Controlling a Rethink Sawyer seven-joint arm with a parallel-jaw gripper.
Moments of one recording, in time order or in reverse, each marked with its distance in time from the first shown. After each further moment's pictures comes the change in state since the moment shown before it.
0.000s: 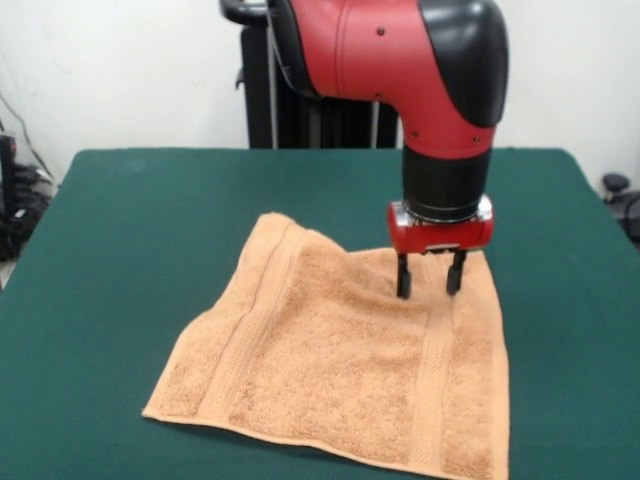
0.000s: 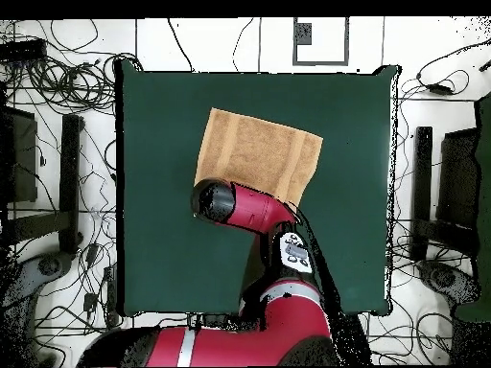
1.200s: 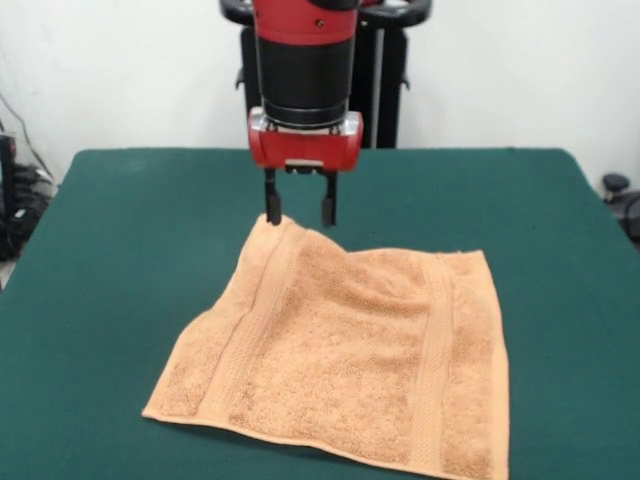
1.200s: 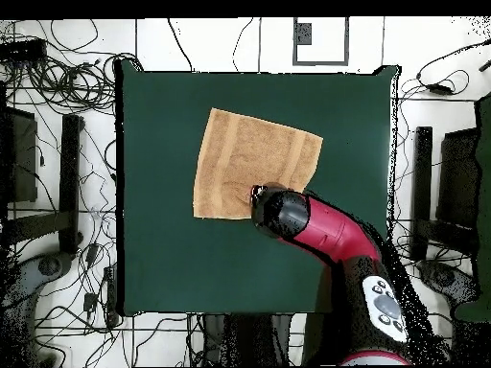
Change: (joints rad) arm -0.191 -0.223 -0.038 0.110 -0.066 0.076 0.000
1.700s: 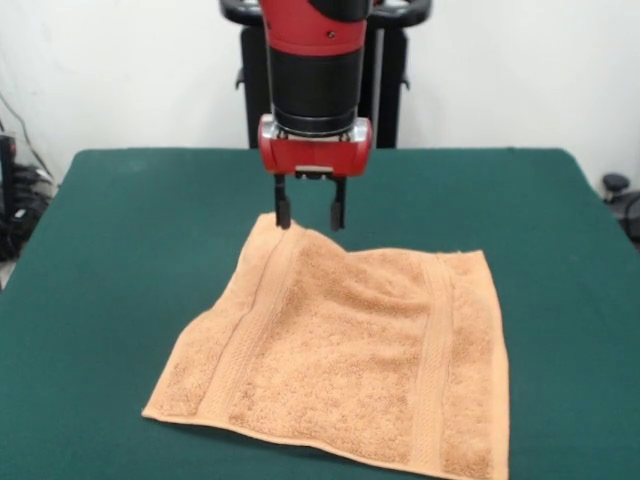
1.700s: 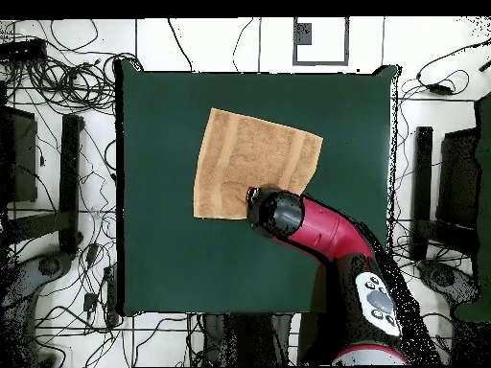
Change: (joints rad) arm 0.013 0.018 0.000 0.000 -0.003 0.000 0.000
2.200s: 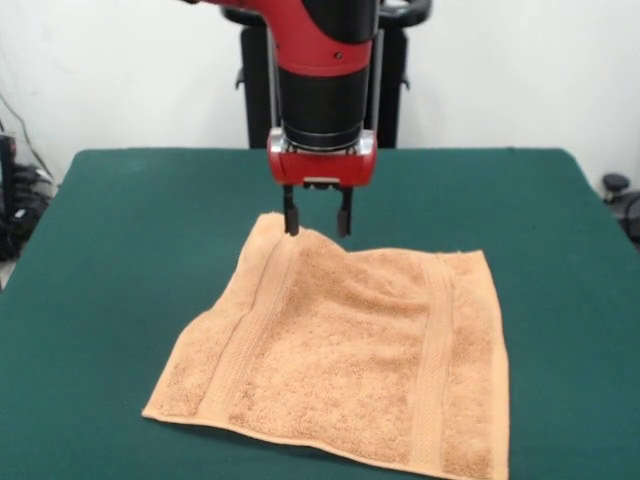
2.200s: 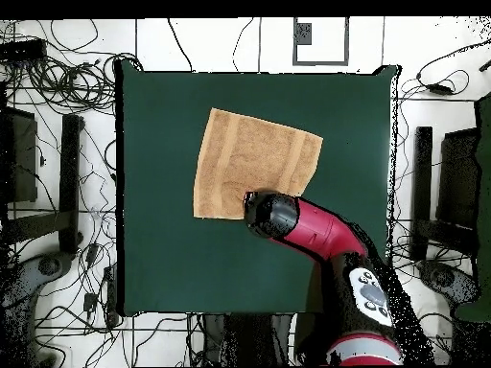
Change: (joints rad) arm 0.007 0.037 0.000 0.001 0.000 0.000 0.000
